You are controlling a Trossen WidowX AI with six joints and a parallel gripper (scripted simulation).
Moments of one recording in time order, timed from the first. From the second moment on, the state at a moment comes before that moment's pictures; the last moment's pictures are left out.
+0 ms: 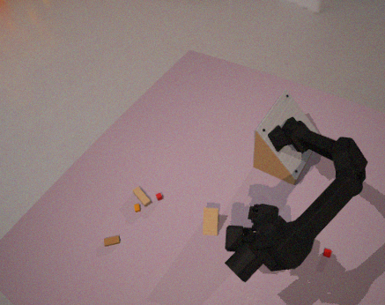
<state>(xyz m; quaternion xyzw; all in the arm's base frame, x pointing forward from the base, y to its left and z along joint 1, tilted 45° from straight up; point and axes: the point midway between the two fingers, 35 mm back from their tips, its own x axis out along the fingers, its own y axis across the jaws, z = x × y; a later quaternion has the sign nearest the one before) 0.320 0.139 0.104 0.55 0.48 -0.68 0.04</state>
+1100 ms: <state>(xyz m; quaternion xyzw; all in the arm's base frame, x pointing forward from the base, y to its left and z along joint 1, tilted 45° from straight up) 0.385 0.021 0.033 0.57 0.47 -0.67 0.04</state>
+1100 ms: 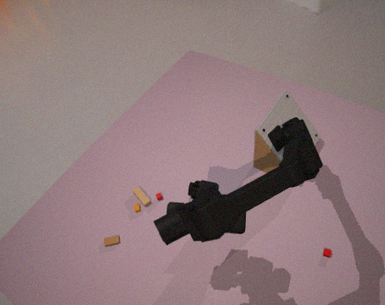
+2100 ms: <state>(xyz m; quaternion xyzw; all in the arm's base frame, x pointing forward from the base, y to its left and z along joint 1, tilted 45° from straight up) 0.353 0.047 -0.040 0.54 0.48 -0.69 0.05</state>
